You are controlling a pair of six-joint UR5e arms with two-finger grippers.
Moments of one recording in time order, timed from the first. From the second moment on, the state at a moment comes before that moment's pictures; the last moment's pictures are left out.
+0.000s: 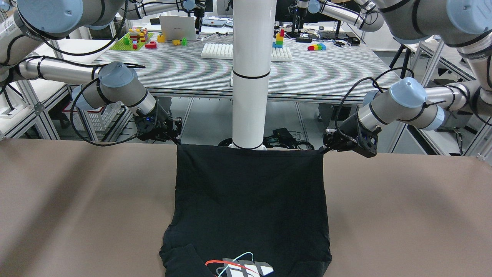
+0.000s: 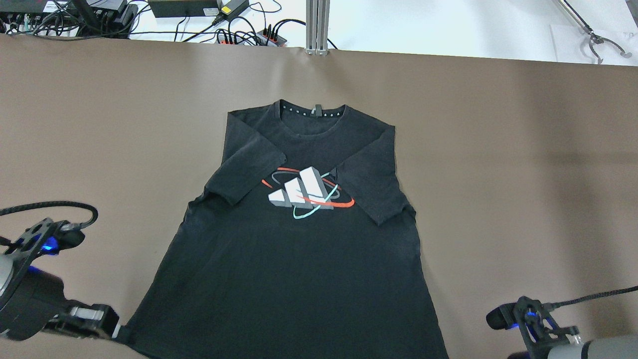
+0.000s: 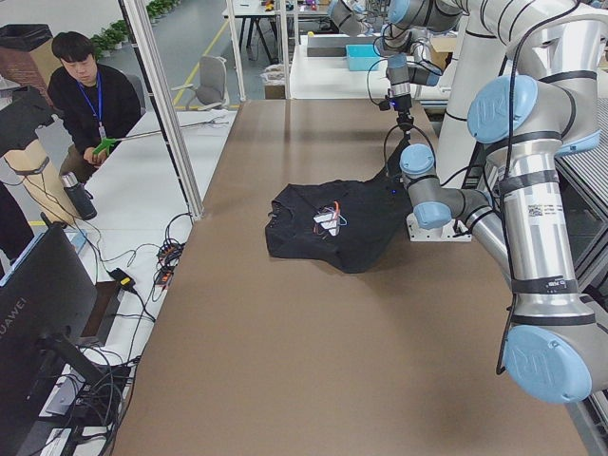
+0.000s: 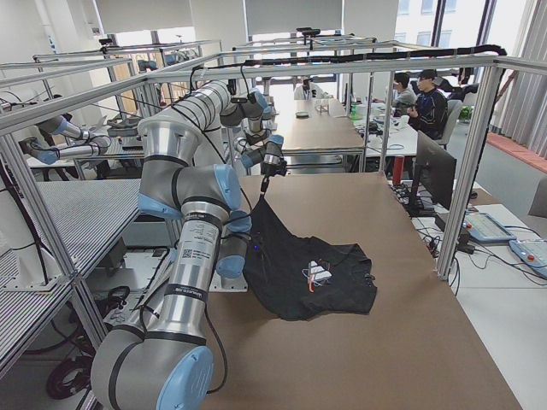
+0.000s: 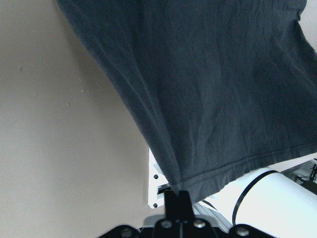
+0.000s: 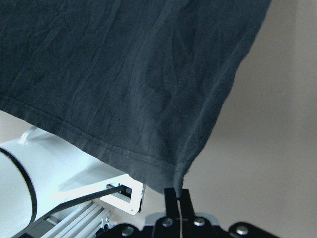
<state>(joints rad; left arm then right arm) -0.54 -1.44 -2.49 -1.97 -2.29 -1.42 0.21 -1.83 2.56 -1.12 1.93 1.33</state>
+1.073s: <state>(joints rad) -0.83 -1.80 -2.06 -1.97 -2.07 -1.42 0.67 -1.53 2.25 -1.28 1.89 1.33</state>
